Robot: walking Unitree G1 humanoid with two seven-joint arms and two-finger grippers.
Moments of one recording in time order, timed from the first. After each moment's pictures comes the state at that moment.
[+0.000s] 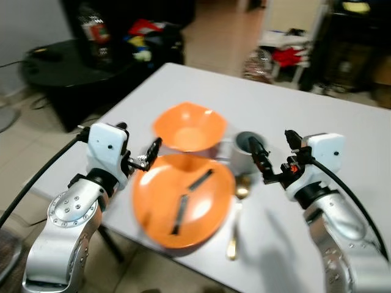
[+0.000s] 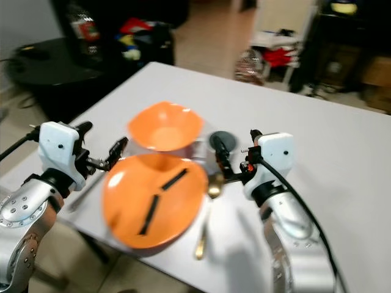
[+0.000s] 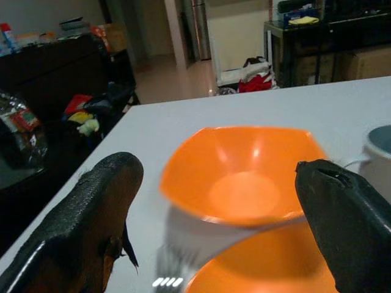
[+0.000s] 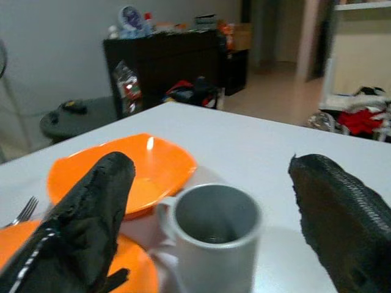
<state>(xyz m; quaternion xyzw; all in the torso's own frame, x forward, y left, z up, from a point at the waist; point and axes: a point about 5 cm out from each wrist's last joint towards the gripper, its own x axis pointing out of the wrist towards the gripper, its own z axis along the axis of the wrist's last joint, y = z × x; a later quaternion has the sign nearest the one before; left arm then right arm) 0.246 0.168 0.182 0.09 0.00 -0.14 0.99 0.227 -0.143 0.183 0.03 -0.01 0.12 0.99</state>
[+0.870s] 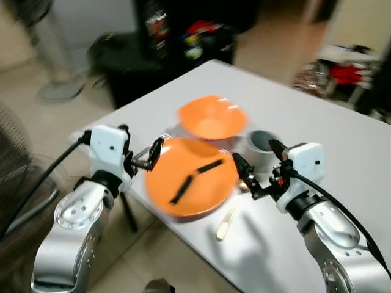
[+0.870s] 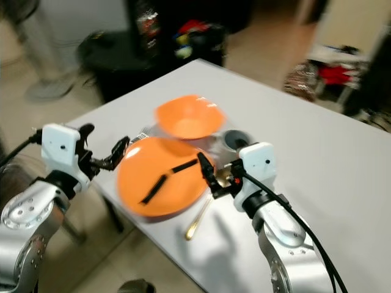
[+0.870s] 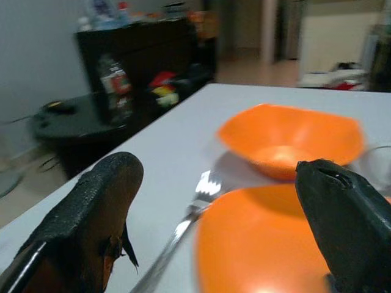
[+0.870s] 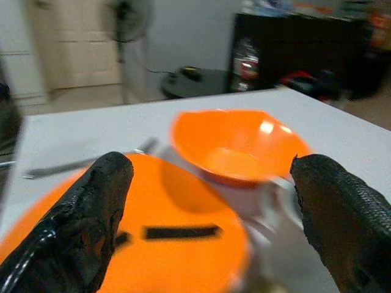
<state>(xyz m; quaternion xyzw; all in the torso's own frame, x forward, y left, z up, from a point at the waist) 0.247 0.162 0.177 0.06 0.00 -0.14 0.99 0.219 -0.131 0.174 -0.02 0.02 0.20 0.98</state>
